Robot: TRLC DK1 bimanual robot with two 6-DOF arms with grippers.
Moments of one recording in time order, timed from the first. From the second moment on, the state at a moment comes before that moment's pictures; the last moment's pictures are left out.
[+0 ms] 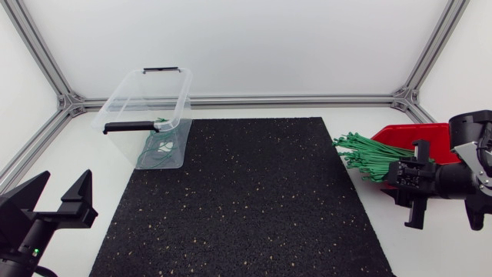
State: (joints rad) left arm 0.01 0.05 0.02 -0.01 -0.02 0.00; right arm -0.24 1.23 0.58 -0.36 -0.20 -1.50
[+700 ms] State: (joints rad) left arm 0.01 0.05 0.02 -0.01 -0.02 0.00; right arm -0.24 1.28 0.58 -0.32 -0.19 -1.52
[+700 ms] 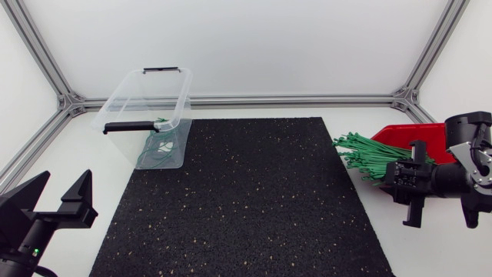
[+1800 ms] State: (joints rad) left arm 0.01 0.05 0.02 -0.01 -0.02 0.00; right arm -0.20 1.28 0.58 -0.29 -0.11 -1.58
